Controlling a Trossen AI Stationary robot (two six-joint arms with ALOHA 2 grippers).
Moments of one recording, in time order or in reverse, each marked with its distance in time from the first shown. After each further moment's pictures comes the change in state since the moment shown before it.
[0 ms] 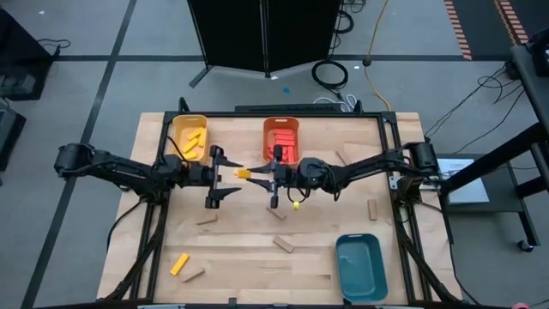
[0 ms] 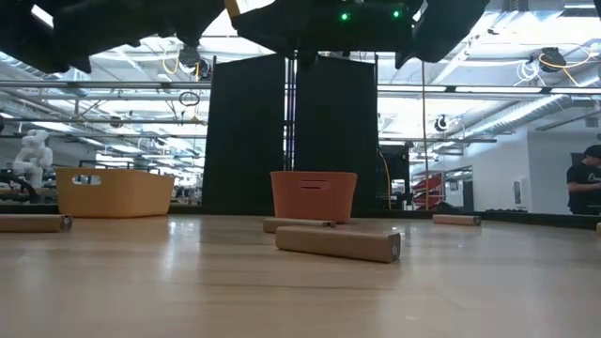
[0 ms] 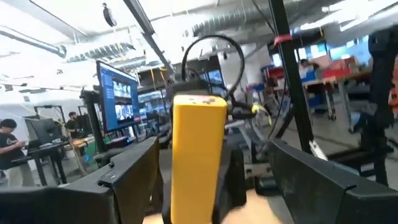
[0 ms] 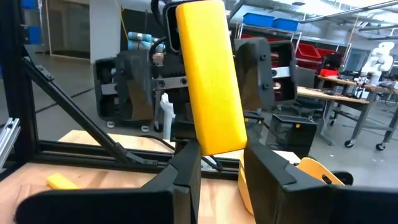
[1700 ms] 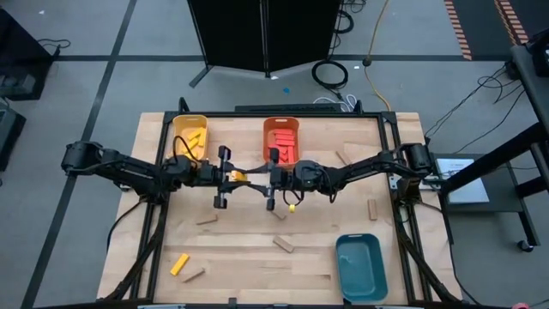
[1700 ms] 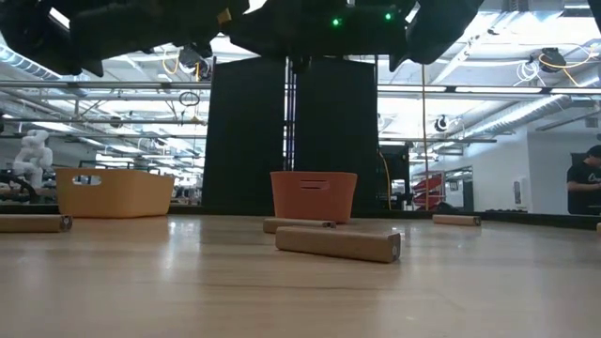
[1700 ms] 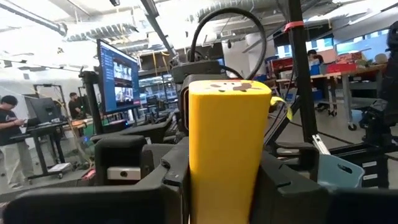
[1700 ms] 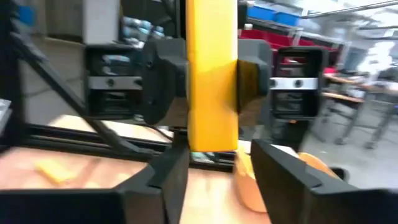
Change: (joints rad) left arm 0.000 0.117 0.048 0.017 -0.027 -0.052; right arm 0.007 0.039 0.038 -0.030 0.017 -0.042
